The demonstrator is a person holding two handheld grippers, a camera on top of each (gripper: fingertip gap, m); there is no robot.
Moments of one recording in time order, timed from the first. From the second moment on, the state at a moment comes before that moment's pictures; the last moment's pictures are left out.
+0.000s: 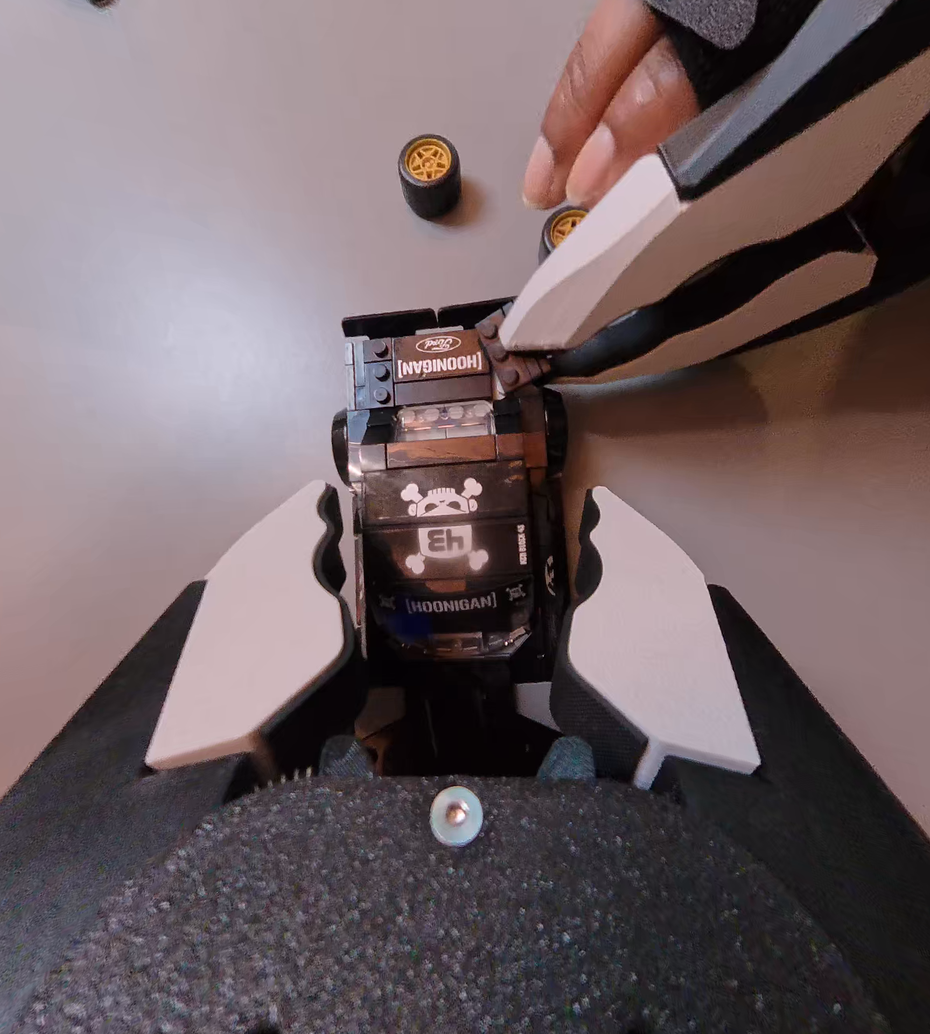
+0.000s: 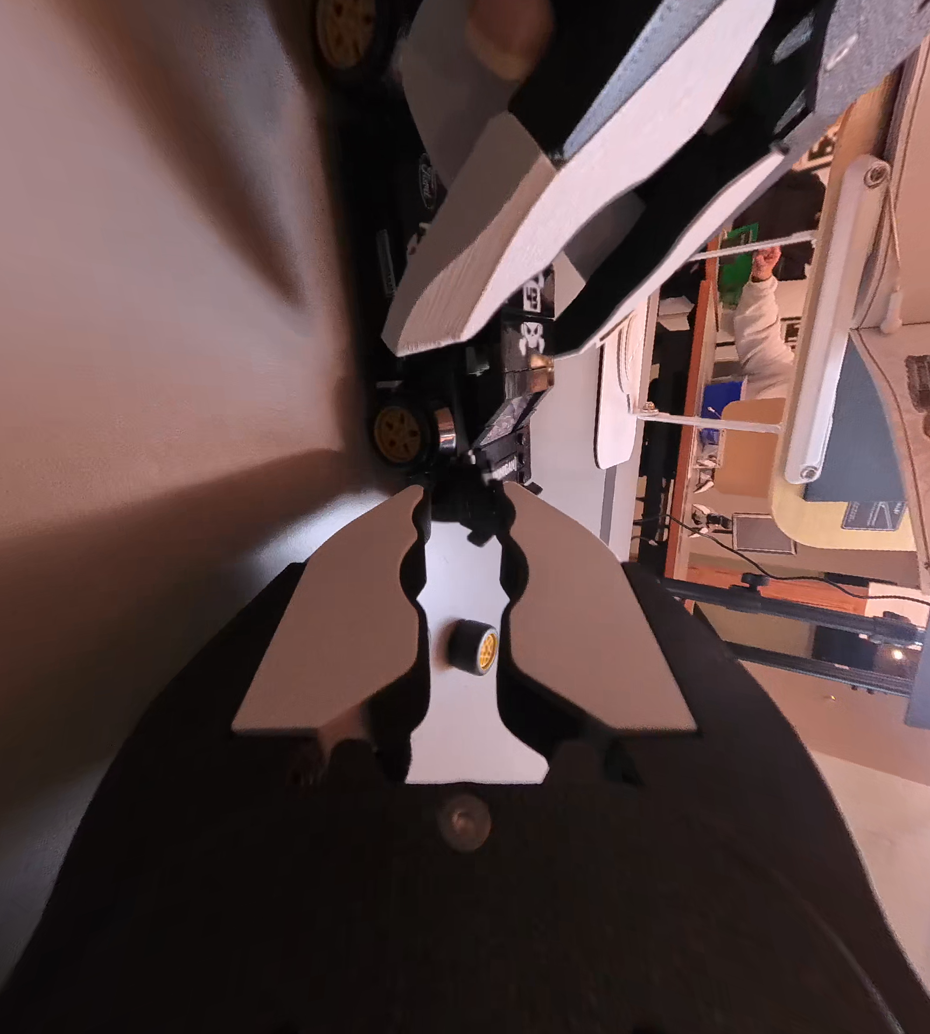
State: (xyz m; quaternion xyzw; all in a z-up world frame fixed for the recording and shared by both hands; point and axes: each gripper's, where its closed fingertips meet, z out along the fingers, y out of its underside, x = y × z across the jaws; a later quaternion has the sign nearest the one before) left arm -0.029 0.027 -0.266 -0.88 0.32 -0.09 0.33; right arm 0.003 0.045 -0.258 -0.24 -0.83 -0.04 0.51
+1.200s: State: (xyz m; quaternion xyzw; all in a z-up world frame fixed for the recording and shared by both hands) left arm -0.010 0.055 -0.267 -0.92 0.29 -0.12 0.25; right arm 0.010 0.037 -0.253 -0.42 -0.80 0.22 0.37
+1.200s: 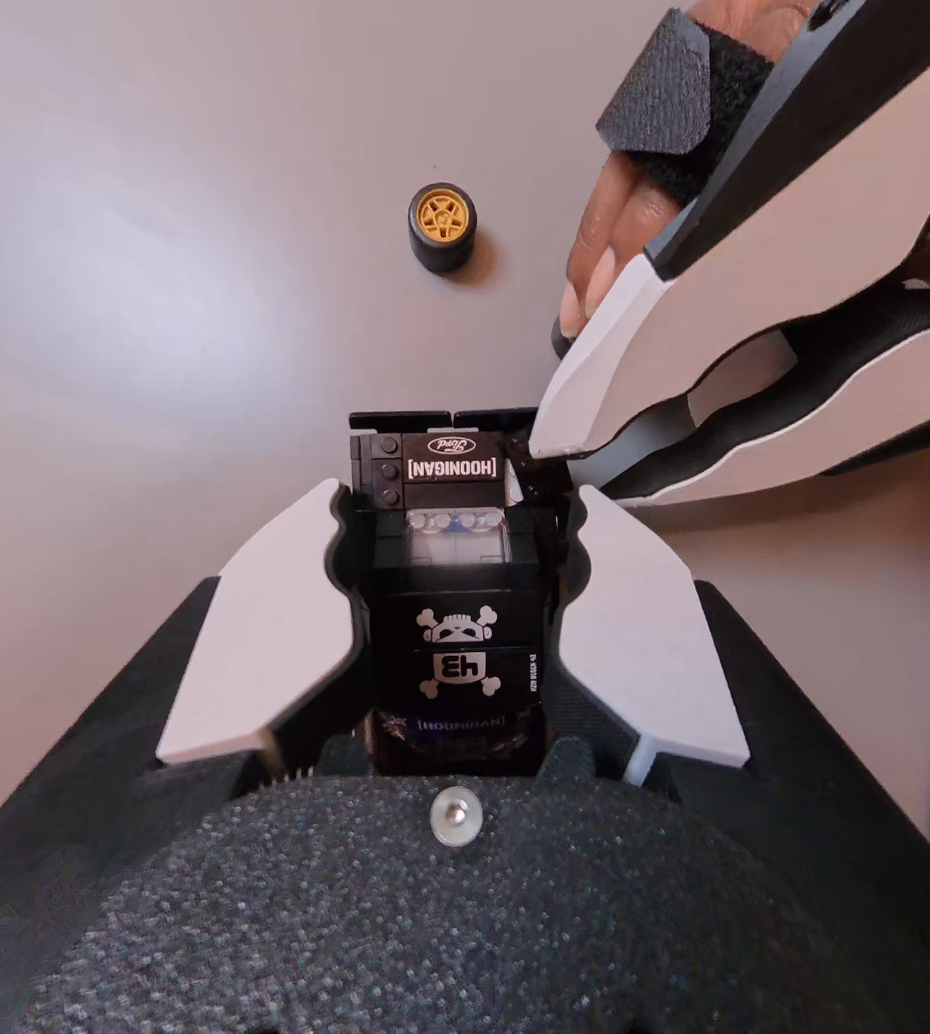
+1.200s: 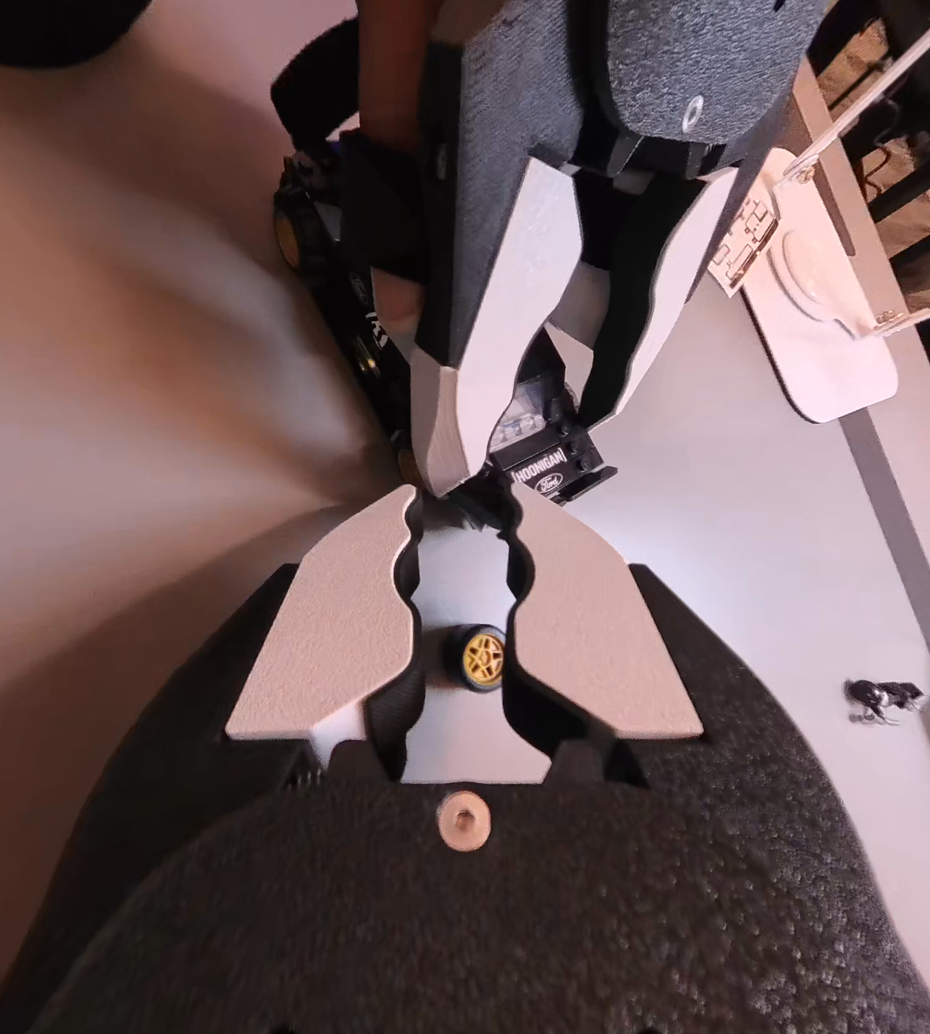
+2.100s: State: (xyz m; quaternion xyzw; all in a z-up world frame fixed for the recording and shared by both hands) left arm -0.027 0.033 -0.282 -0.91 0.33 -0.10 0.22; right arm -0.001 0.038 -0.259 -0.34 -0.86 0.17 0.33
